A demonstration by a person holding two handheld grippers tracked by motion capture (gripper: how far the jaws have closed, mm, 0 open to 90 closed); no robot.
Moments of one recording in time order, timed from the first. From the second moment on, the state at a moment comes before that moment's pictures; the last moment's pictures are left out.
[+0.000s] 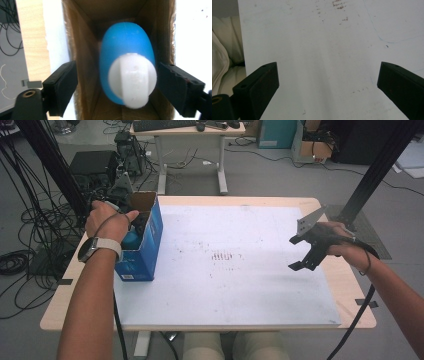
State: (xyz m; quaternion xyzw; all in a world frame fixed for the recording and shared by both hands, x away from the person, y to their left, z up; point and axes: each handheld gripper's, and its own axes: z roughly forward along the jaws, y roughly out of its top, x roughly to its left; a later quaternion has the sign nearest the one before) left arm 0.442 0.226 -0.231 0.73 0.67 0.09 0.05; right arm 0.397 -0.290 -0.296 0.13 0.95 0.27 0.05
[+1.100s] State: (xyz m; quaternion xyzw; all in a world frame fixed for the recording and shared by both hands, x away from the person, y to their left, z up) left arm 0.418 0.169 -0.134 0.83 0.53 0.13 0.12; right arm 0.400 -0.293 -0.285 0.11 0.95 0.28 0.06
